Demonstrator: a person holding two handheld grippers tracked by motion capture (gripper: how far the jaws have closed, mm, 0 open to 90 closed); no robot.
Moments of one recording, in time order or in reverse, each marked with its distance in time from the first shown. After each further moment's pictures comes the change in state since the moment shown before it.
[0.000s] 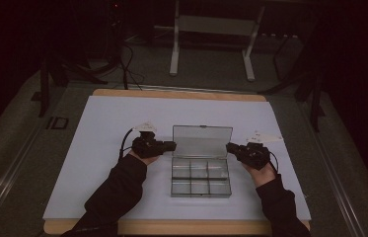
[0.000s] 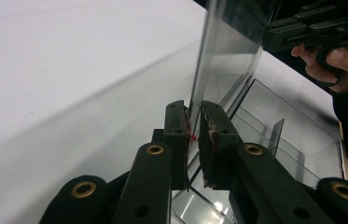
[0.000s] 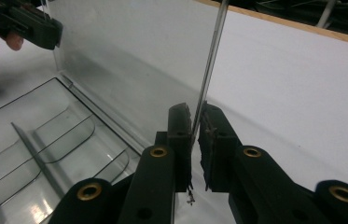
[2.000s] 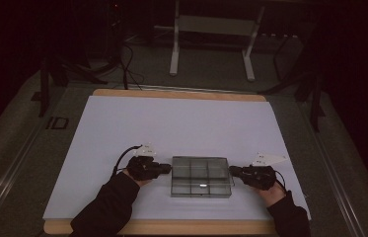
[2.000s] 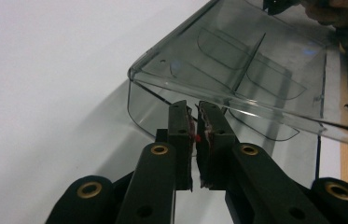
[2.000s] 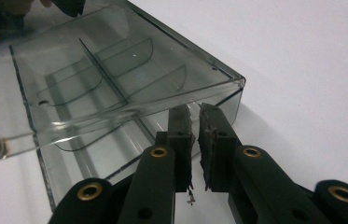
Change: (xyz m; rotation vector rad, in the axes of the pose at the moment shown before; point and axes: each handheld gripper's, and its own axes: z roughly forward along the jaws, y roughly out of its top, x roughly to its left) left arm -0.036 -0.044 -0.015 0.150 0.016 0.125; right arm 0.007 -0.054 -0.021 0.065 0.184 -0.088
